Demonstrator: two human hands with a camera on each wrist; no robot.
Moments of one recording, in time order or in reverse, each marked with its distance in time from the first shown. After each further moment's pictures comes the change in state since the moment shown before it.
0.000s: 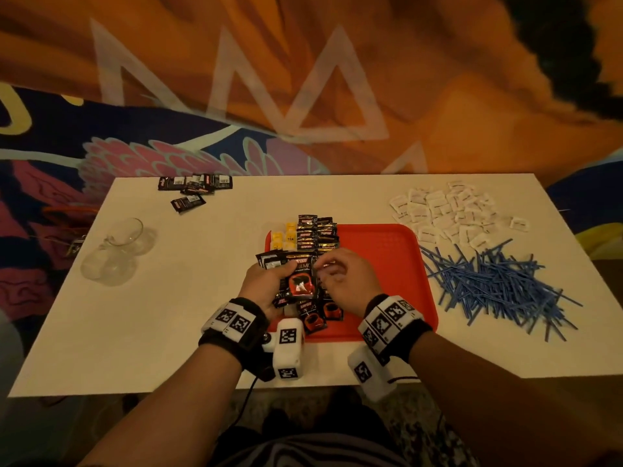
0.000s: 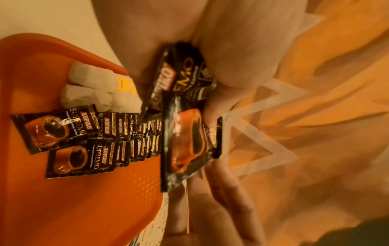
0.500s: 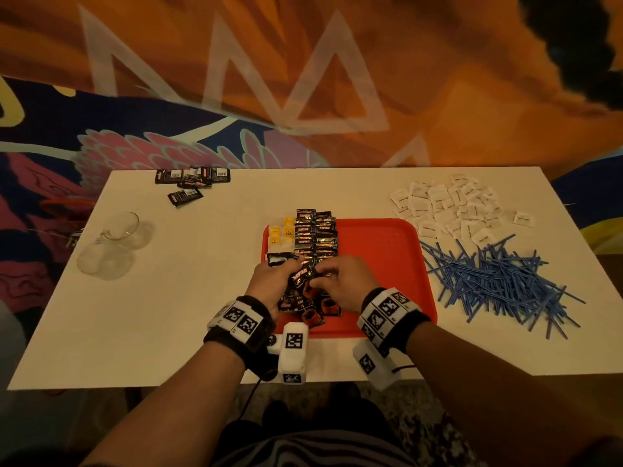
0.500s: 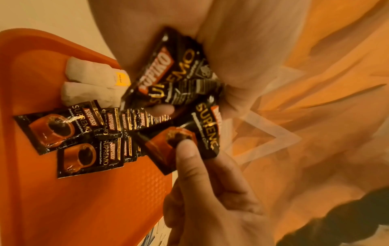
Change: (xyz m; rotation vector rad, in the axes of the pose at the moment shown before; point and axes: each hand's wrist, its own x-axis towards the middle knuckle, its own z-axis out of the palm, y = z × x) left_hand 0.008 -0.012 0.015 0.075 0.011 0.022; right_hand 0.005 0.003 -0.007 -0.215 -0.182 0.104
